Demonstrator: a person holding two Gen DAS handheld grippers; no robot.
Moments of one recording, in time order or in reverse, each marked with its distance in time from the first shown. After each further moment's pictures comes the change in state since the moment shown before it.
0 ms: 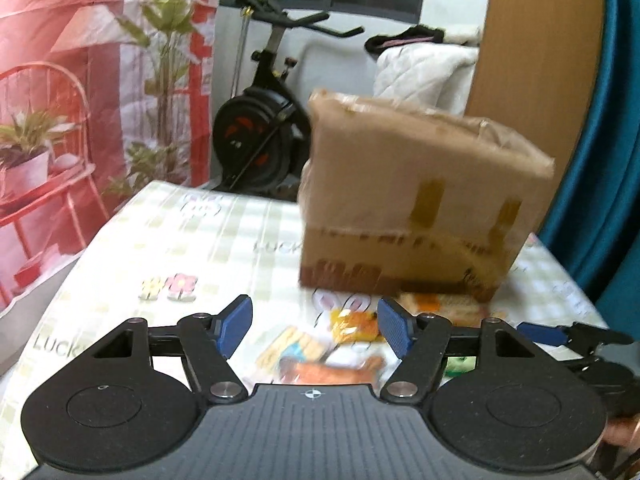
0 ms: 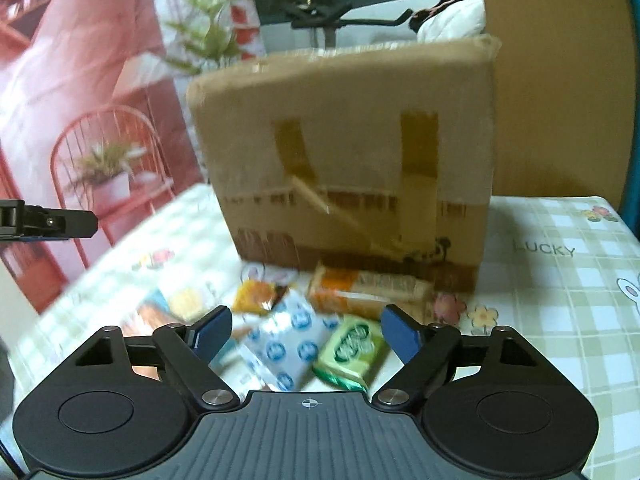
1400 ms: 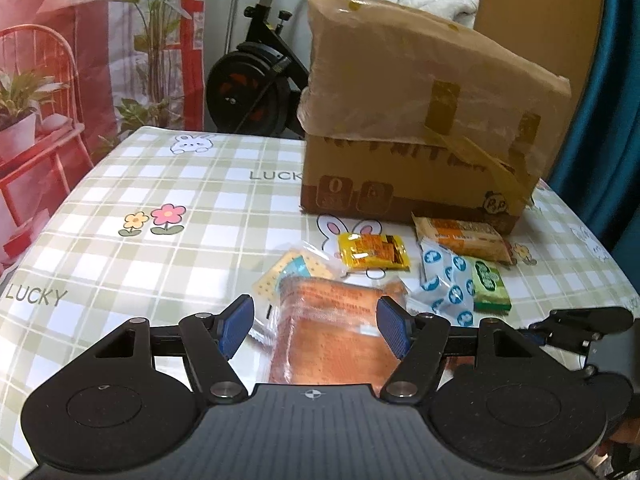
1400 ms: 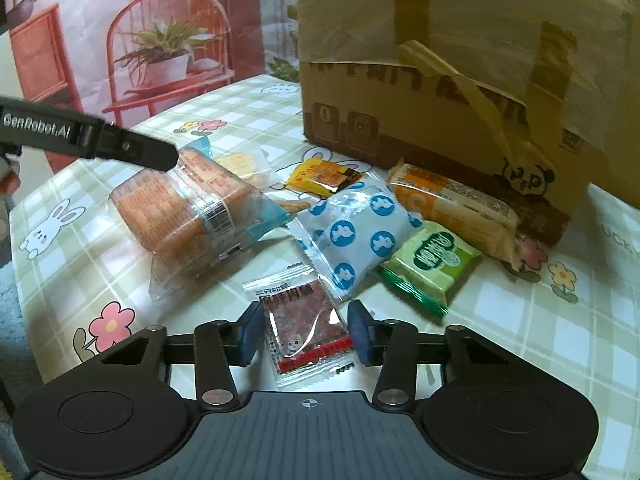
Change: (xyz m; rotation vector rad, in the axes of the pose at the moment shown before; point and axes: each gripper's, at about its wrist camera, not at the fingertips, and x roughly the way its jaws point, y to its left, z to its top) left arm 0.031 0.009 -0.048 0.040 0.109 -0.026; right arm 0.032 0.027 -0.049 -0.254 0.212 0.092
